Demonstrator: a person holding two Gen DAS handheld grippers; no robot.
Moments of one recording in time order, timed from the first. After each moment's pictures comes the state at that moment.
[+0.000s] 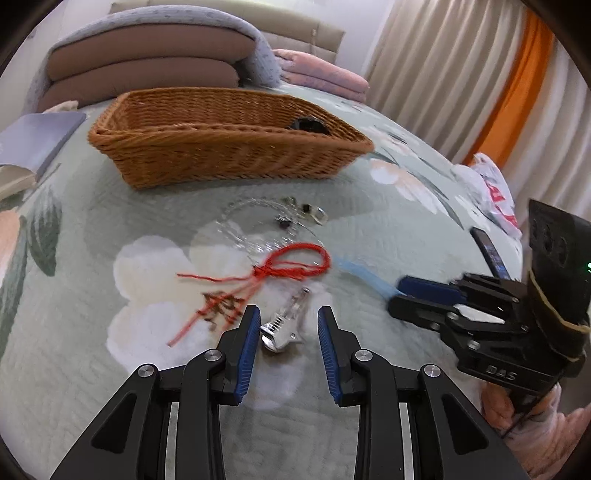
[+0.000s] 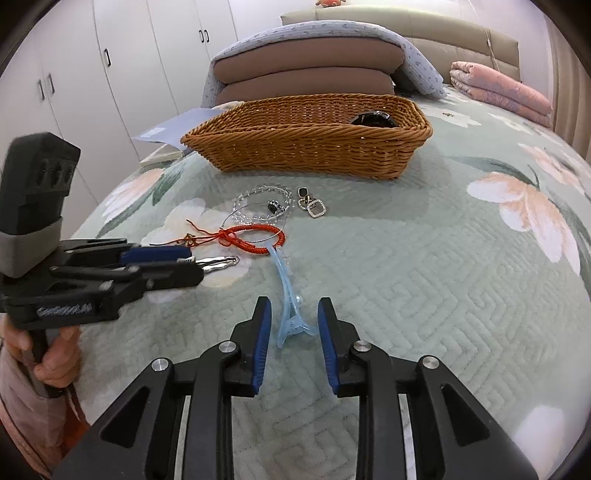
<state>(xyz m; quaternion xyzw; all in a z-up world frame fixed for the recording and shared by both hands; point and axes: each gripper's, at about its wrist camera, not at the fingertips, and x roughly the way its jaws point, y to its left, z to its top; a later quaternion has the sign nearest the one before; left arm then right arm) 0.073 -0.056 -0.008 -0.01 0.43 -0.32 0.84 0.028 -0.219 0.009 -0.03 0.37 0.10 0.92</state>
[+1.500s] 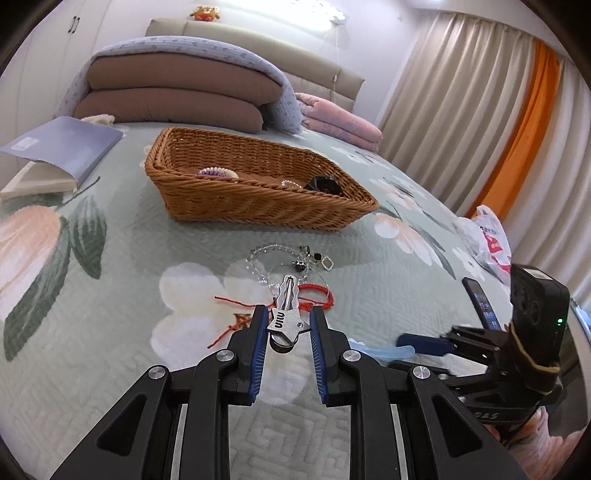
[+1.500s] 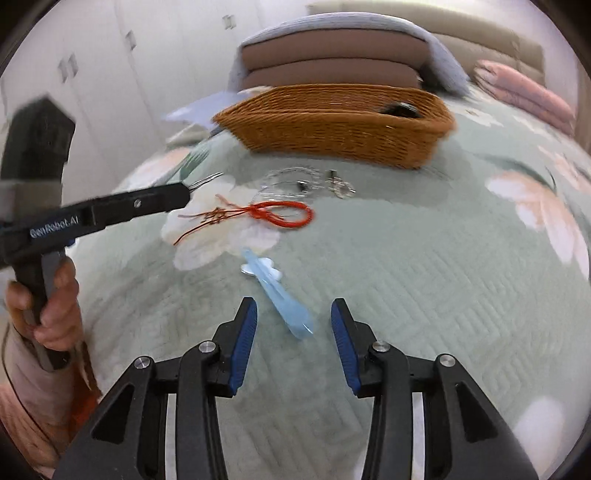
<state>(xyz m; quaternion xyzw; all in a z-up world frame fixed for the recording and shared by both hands) 0.058 -0.020 0.018 -0.08 0.36 -0.29 0.88 0.019 -0.202 0.010 -0.07 0.39 0.17 0.90</state>
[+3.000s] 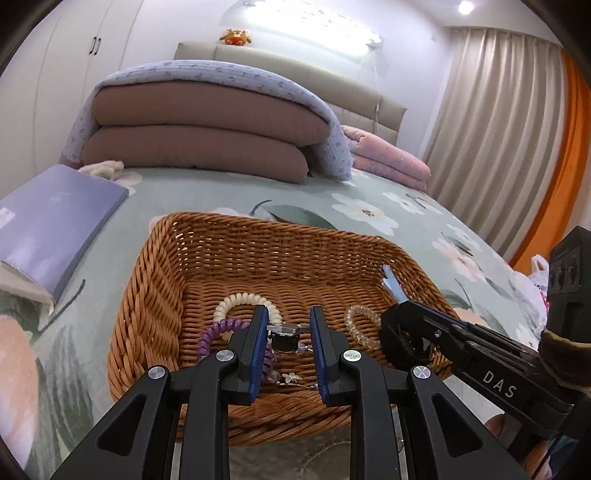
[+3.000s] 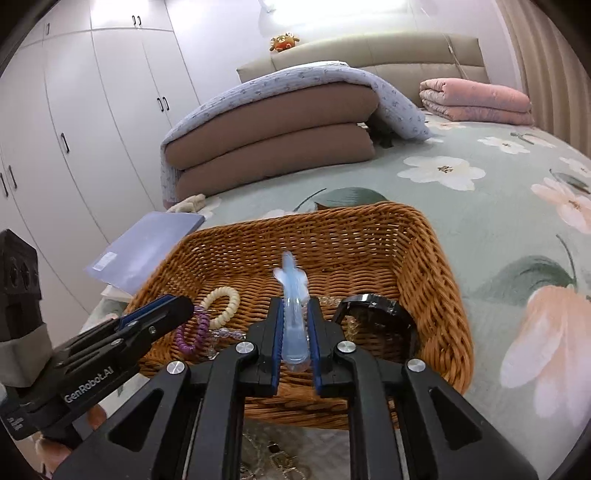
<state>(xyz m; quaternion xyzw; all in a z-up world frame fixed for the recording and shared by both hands) 0.218 -0.058 0.042 -0.09 0.32 -0.20 0.92 0.197 -0.242 0.075 0.08 0.29 0.09 0.95</state>
